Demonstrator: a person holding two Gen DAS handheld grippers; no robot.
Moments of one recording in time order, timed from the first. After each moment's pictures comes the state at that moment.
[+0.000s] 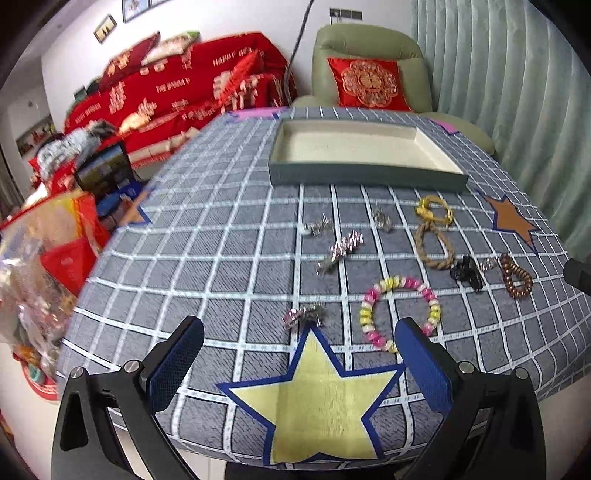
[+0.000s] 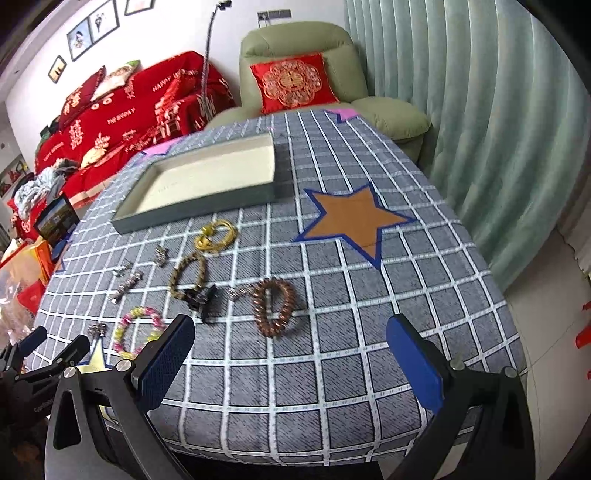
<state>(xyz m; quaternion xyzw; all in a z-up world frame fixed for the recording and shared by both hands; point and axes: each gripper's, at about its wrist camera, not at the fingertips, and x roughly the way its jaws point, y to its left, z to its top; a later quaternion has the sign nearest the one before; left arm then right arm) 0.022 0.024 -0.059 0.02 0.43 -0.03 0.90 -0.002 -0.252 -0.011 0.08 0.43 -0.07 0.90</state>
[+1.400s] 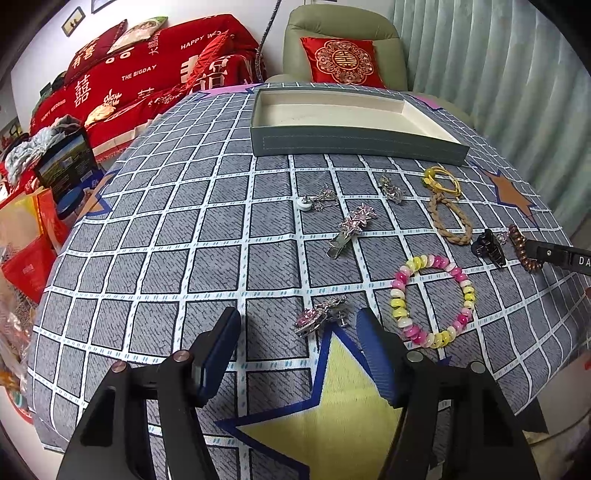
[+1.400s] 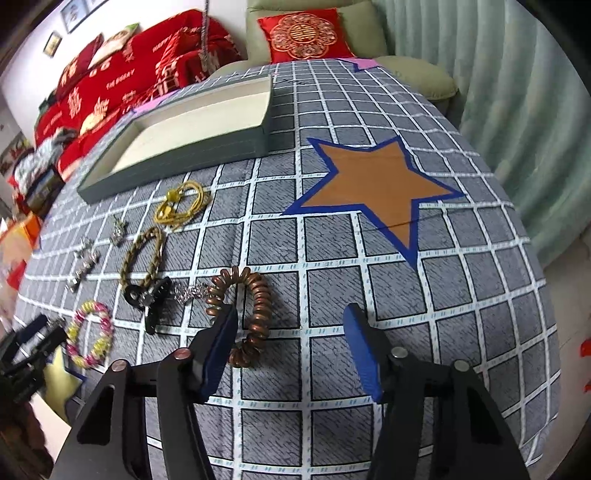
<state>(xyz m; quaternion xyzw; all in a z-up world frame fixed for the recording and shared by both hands) 0.049 0.041 -0.091 0.03 0.45 -0.09 0.89 0.061 -0.267 -0.070 0.06 0.51 -0.03 0.86</state>
